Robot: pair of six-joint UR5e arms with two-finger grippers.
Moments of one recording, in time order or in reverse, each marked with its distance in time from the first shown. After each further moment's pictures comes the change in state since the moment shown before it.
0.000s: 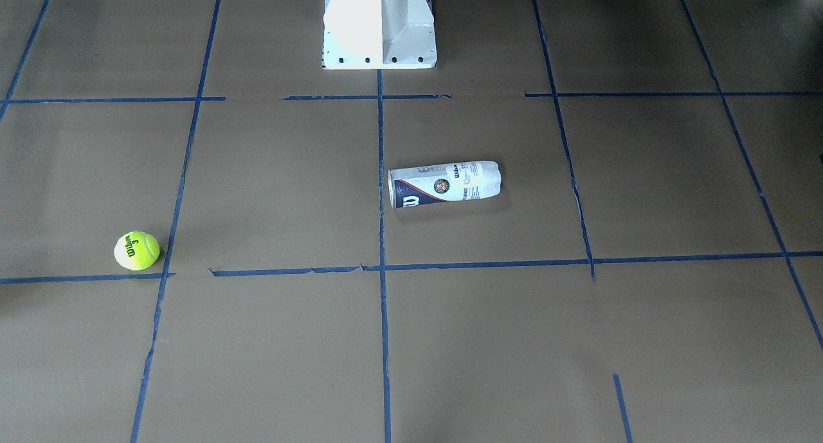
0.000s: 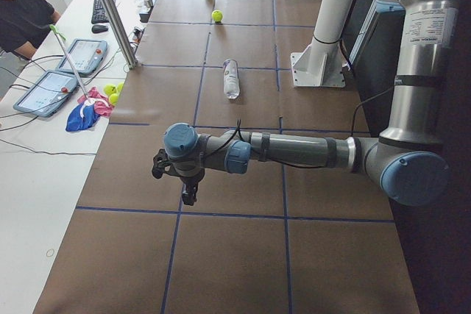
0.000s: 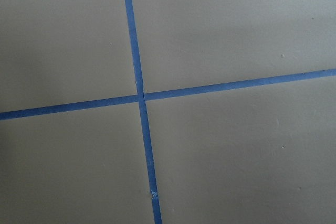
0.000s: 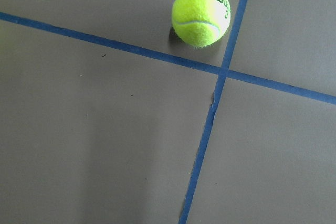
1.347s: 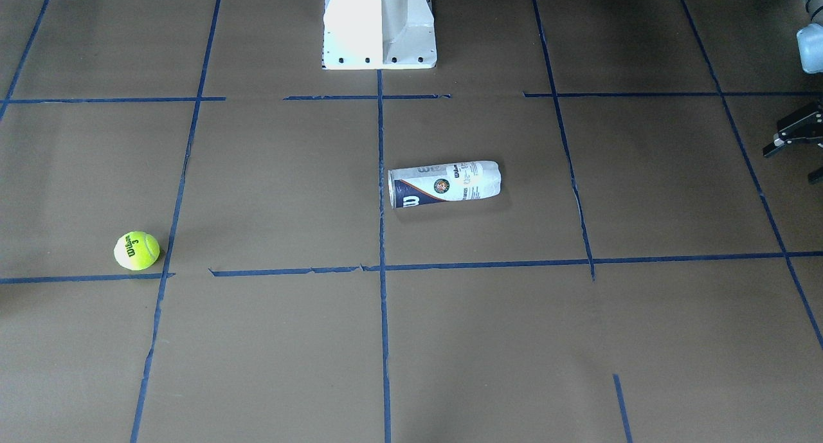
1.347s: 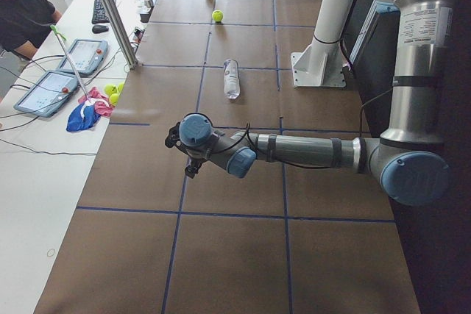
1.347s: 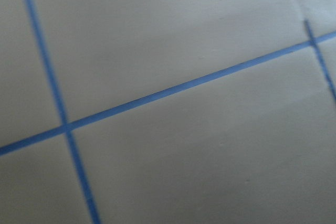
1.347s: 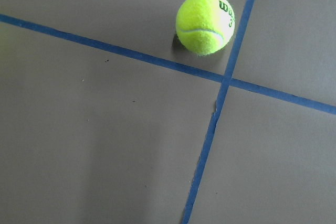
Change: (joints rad) left arm 0.130 0.020 -0.021 -0.391 -0.137 -0.001; right arm -0.004 -0.003 -0.014 0.067 0.007 0.009
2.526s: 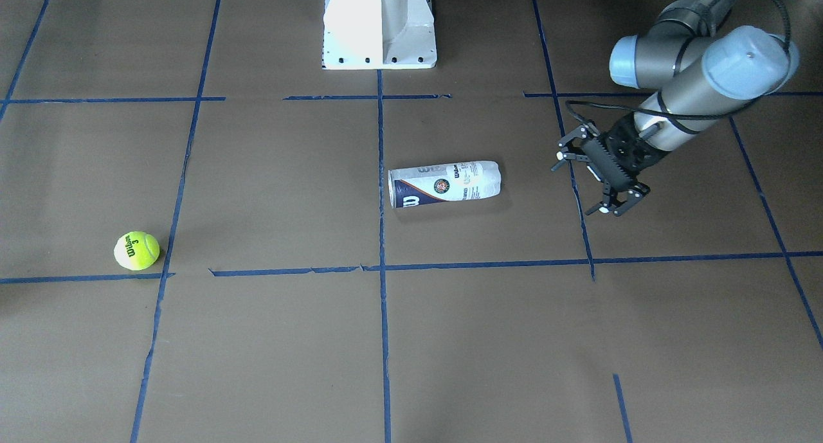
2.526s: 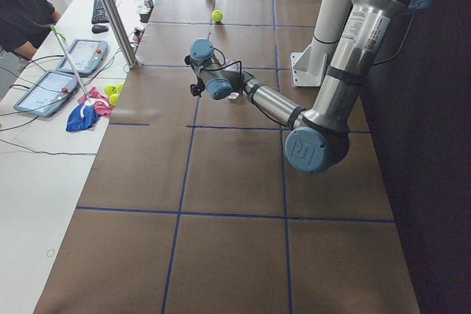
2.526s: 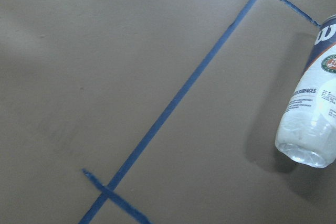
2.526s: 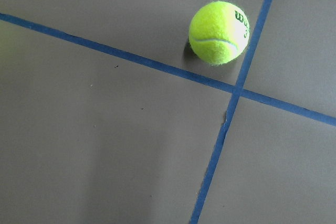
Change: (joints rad) left arm 0.494 -0.358 -0.099 -0.009 0.256 -0.146; right arm -0.023 0.000 -0.007 0.040 0.003 0.009
